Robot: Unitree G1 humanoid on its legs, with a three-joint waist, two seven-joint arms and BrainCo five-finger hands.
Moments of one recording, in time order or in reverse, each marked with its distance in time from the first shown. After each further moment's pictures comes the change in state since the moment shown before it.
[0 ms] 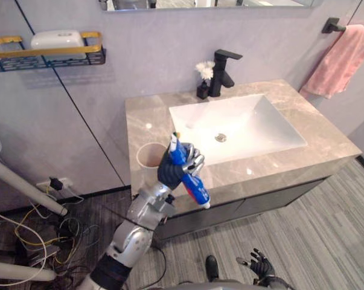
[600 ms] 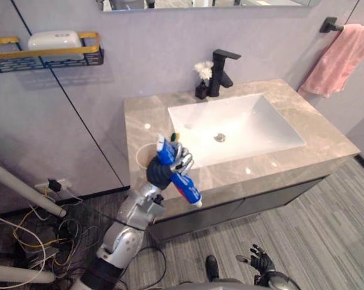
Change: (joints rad) left arm 0.025 -0.007 0.088 -0.009 -0.045 -0.046 -0.035; right arm -0.028 -0.039 0.062 0.029 -0.005 -0.002 -0.001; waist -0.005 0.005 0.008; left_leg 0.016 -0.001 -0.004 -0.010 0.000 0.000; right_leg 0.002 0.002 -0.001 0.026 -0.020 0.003
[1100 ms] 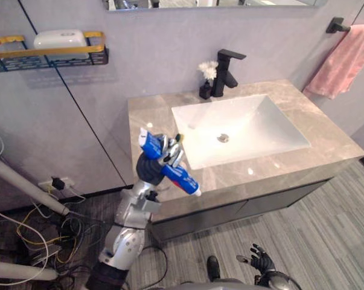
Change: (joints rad) left arm 0.036 -0.087 0.074 -0.048 -0.001 -0.021 0.006; right arm 0.001 0.002 -0.007 -0.004 -0.034 -0.002 0.000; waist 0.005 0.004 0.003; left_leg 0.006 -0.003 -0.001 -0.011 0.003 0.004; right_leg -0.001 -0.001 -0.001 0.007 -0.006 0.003
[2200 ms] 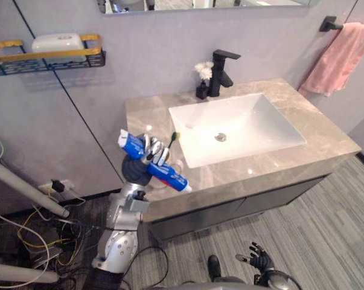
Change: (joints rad) left arm 0.070 -0.030 0.110 -0.010 -0.059 -0.018 0.016; right arm 0.011 0.000 0.017 -0.032 -0.002 0.000 0.000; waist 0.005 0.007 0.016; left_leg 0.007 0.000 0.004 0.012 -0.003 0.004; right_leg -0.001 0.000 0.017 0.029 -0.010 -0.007
